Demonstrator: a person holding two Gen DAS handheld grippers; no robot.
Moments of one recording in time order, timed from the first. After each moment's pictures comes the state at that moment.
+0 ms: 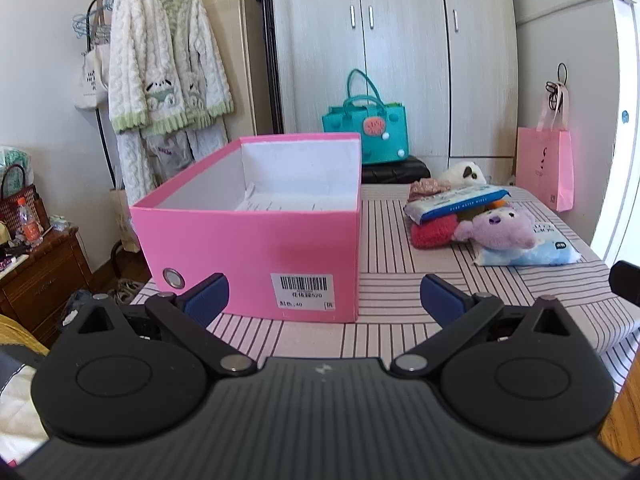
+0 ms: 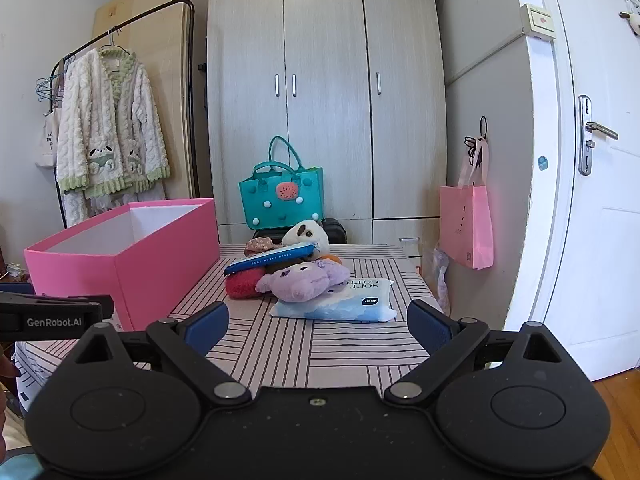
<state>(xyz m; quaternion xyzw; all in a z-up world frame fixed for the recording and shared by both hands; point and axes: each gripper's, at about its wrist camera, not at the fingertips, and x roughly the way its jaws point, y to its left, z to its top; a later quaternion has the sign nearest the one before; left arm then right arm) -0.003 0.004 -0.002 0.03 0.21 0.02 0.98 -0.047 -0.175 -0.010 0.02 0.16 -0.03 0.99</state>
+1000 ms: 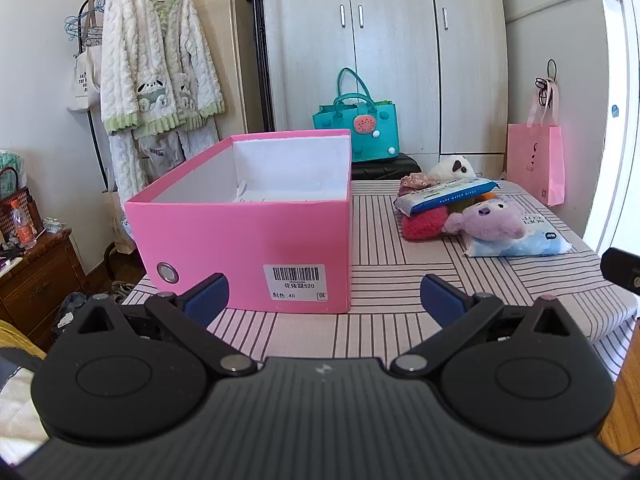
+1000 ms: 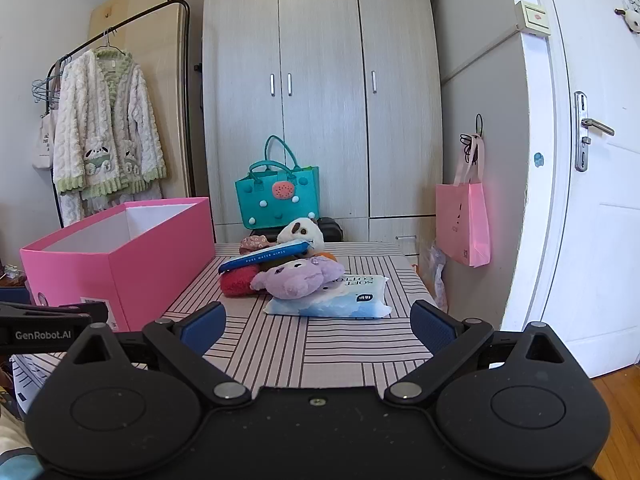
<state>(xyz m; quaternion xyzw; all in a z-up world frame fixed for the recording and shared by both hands) -0.009 0.004 -0.005 0.03 0.21 0.01 0.98 -0.044 -0.180 -0.016 0.03 0.16 -0.03 0.99</state>
